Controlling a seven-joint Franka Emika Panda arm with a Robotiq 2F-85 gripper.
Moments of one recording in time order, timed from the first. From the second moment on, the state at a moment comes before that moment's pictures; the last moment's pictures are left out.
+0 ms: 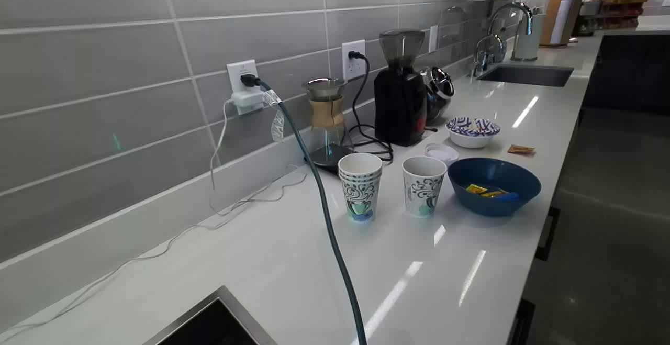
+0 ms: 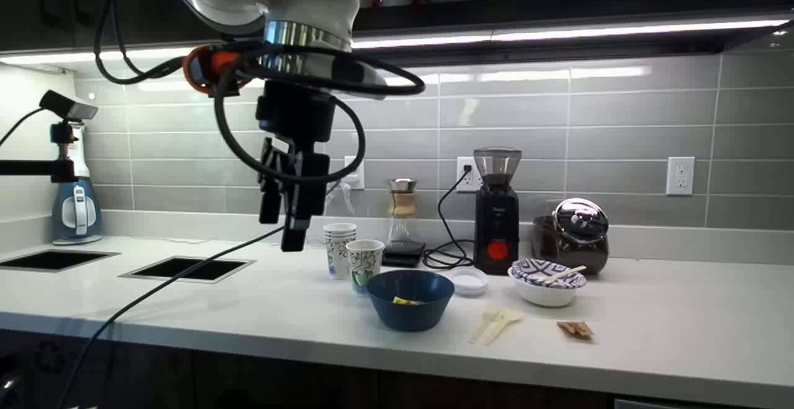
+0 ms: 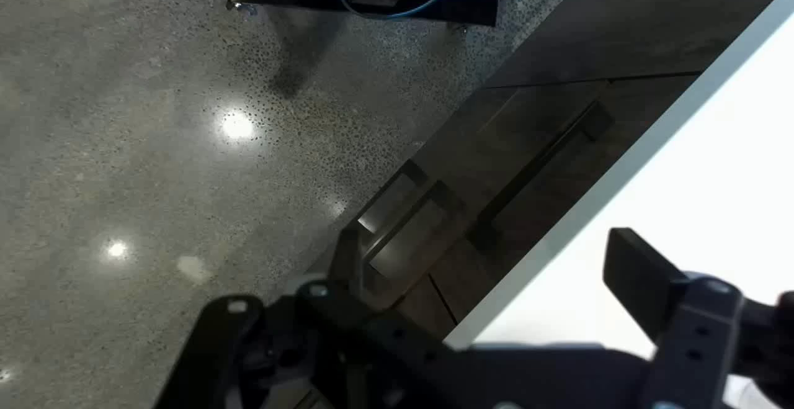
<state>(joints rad) -0.02 -0.57 -0.13 -2.52 0.02 1.80 -0.19</state>
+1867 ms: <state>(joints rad) 0.05 0.17 0.05 -1.90 0.11 2.09 -0.04</state>
